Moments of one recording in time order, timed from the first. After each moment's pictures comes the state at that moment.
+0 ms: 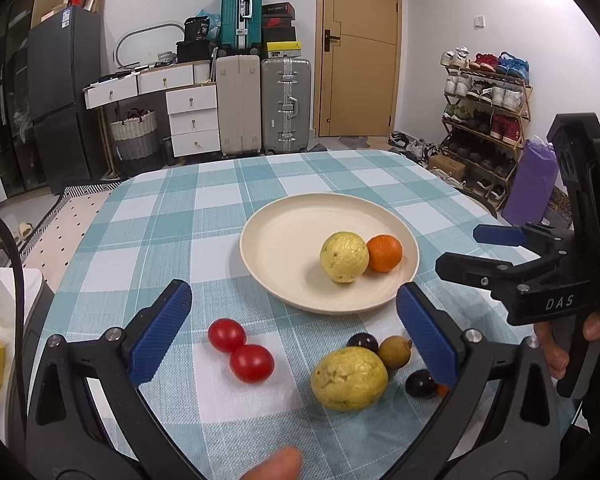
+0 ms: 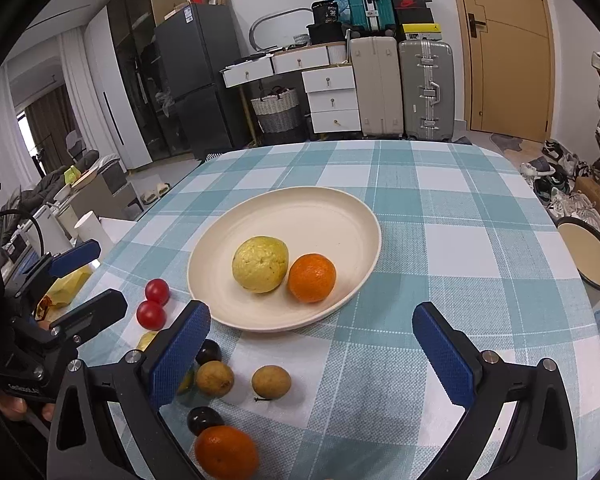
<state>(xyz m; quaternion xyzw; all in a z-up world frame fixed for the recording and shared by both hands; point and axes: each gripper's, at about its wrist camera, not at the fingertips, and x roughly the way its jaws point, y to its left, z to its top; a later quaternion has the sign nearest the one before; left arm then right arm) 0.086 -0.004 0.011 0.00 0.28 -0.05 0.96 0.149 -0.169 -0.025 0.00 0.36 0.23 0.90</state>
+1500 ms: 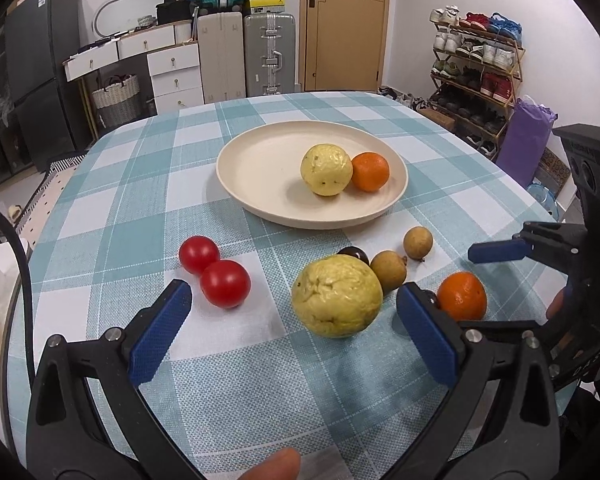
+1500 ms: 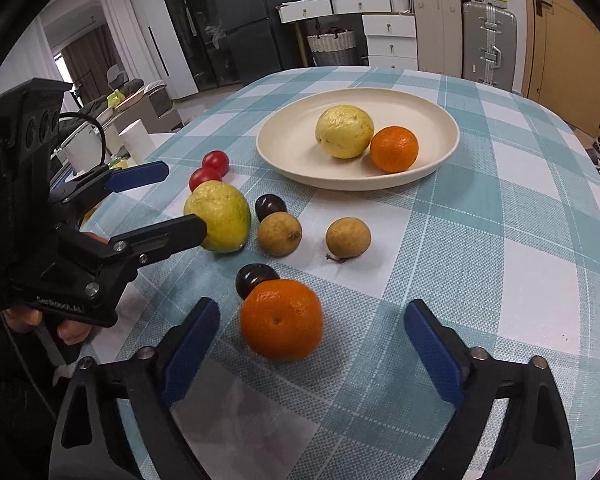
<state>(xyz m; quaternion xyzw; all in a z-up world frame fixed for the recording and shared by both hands) 0.079 -0.016 -0.036 0.01 0.36 -0.07 0.93 0.090 -0.152 -0.072 -0.05 0.45 0.32 0.83</state>
